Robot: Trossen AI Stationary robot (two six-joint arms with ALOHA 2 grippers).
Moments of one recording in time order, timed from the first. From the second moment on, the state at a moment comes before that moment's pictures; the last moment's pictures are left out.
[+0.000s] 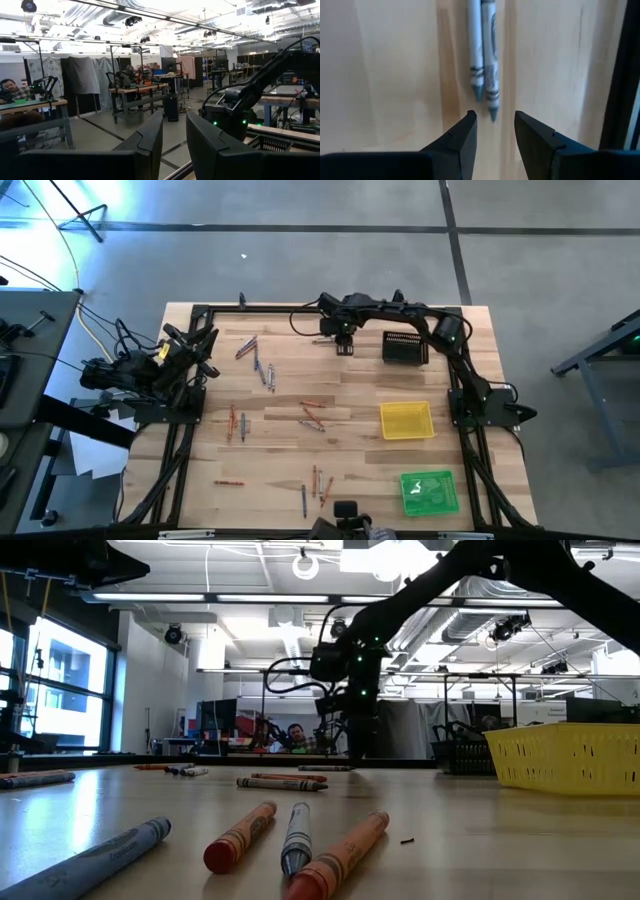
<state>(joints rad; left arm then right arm) -0.22 0.02 0.23 0.25 -0.98 0.47 -0.51 2.26 1.78 -0.86 0.10 -0.54</state>
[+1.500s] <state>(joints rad) -0.22 0.02 0.23 0.25 -0.99 0.47 -0.51 2.29 1.78 -0.77 0.19 -0.68</state>
